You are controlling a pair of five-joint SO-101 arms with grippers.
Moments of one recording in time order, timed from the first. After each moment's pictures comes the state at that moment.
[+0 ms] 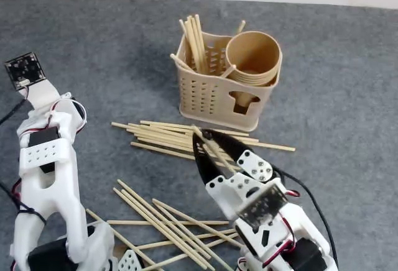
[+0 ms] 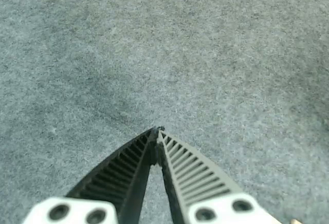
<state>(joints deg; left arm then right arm) -25.8 -26.2 51.3 25.1 13.2 -39.9 -104.6 69.6 40.7 20.8</state>
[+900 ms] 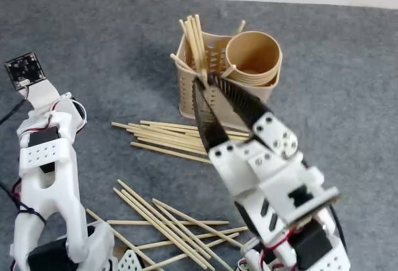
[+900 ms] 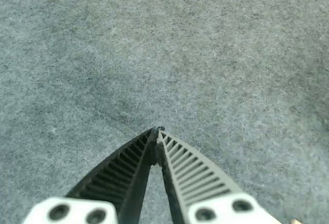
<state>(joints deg) -25.8 -26.2 51.3 25.1 13.2 -39.7 -74.9 45.6 10.7 16.1</state>
